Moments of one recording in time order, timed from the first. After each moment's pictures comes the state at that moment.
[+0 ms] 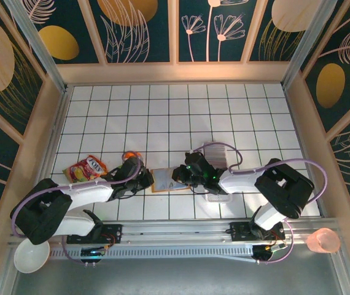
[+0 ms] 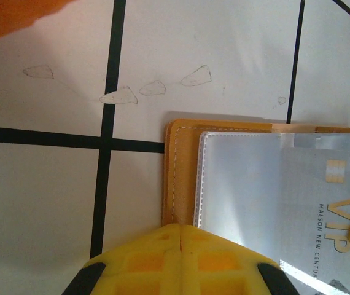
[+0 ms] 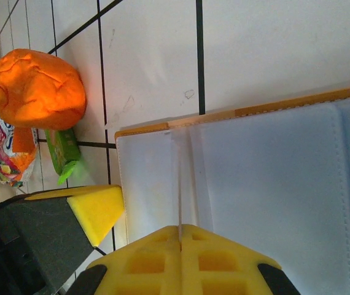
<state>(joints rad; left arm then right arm) -0.71 1.32 0.37 0.07 0.10 -1.00 0.93 1.56 0.55 0.31 -0.15 1.13</state>
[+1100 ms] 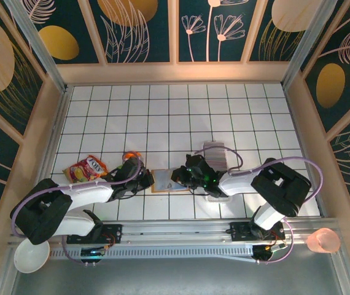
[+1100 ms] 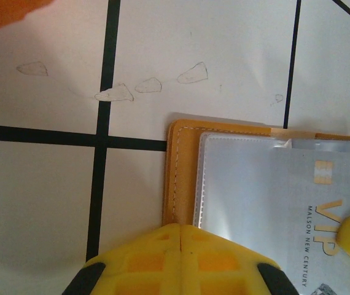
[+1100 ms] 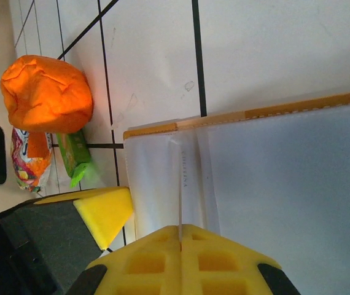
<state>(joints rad) -0.72 1.32 0.36 0.08 0.10 -1.00 0.95 1.58 0.51 0.43 -0.15 1.21</state>
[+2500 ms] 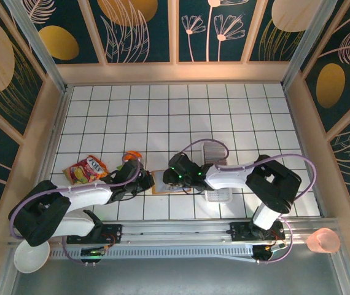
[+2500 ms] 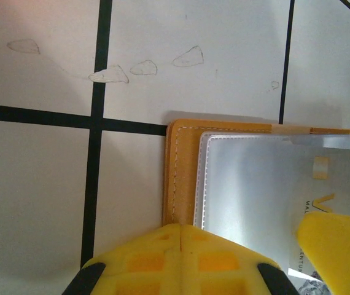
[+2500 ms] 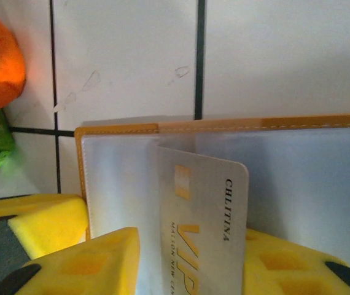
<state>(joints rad) -0.73 1.30 0.34 0.10 0.11 -1.01 1.03 1.66 0.77 -0.03 0.01 1.04</state>
